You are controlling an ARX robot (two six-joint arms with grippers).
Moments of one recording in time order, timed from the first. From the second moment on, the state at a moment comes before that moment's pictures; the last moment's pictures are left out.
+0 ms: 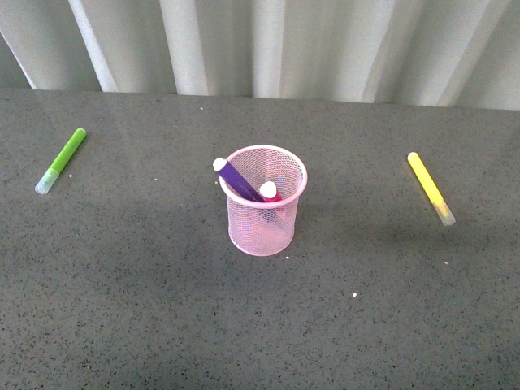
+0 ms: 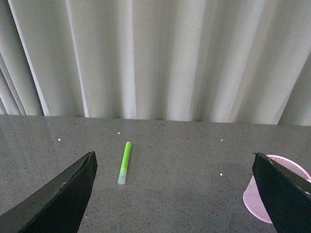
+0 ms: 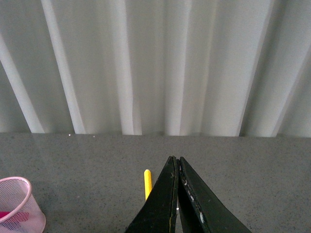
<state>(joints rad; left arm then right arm) 0.00 0.00 0.01 0.00 0.00 0.00 0.00 0.53 0.05 0.47 0.00 0.00</state>
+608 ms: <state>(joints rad) 0.00 0.00 0.01 0.00 0.00 0.00 0.00 0.29 0.02 0.30 0.00 0.00</state>
